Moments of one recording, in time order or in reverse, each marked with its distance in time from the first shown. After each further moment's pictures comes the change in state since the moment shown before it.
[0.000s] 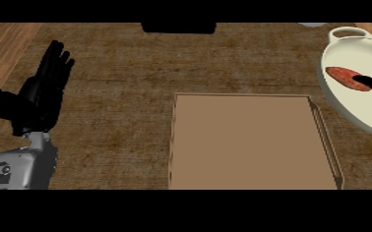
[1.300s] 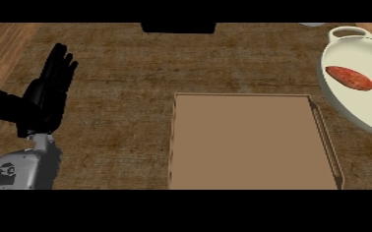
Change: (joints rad) left arm 0.011 -0.020 -0.001 0.010 -0.004 -0.007 -0.024; right arm 0.198 -0.366 -0.161 0.194 -0.216 0.427 -0.148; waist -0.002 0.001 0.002
